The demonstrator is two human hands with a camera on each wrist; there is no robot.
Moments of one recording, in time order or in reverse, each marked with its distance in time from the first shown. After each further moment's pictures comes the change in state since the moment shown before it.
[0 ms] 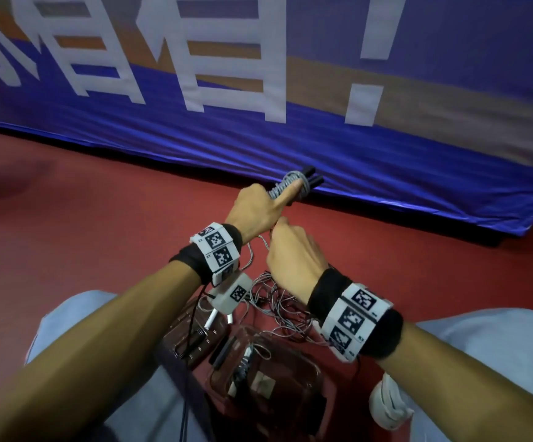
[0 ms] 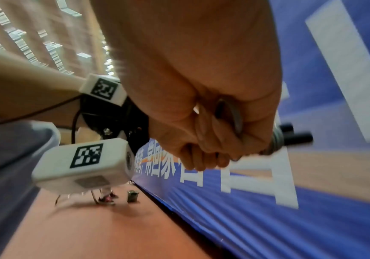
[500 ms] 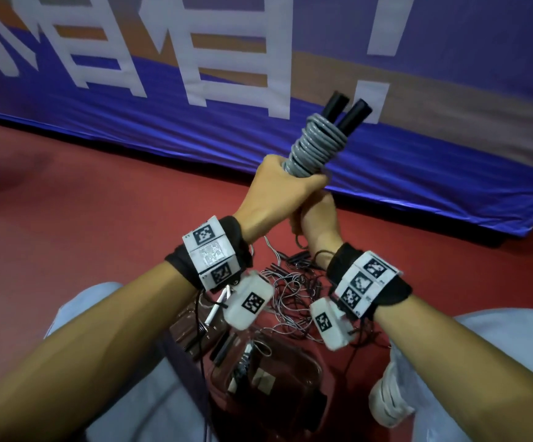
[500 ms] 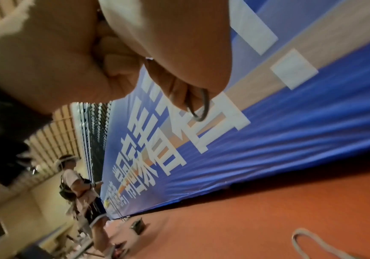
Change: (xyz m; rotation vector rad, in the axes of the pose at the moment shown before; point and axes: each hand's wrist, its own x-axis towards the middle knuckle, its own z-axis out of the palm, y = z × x) left_hand -0.031 0.048 -0.014 -0.555 0.022 0.193; right_hand 0.043 0.013 -0.010 1.931 -0.073 0.292
